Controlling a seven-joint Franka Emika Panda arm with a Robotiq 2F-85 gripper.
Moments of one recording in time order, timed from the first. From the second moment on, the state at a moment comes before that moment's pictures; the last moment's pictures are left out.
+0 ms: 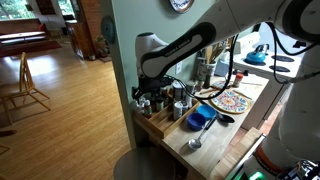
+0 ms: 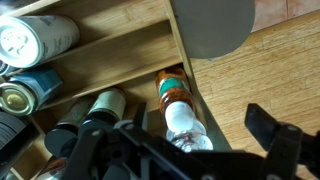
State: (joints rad) arm 0.23 0.14 0.25 -2.05 -0.07 2.27 0.68
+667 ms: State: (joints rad) arm 0.25 0.22 0.21 -1.99 -0.09 2.27 0.68
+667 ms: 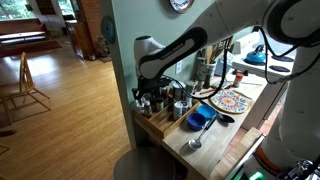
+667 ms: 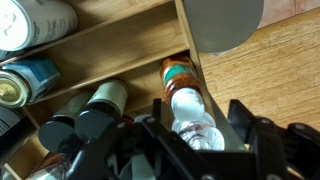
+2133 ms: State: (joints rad) arm 0.24 0.06 0.17 -1.93 -0.07 2.09 0.74
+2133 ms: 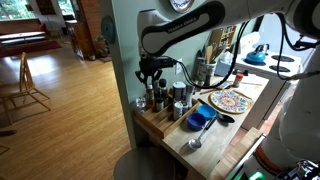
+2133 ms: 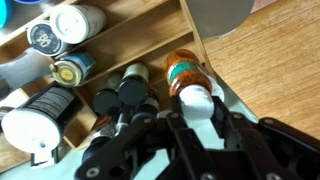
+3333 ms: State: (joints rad) arm 0.04 -0.20 0.12 -1.94 -0.14 1.95 0.92
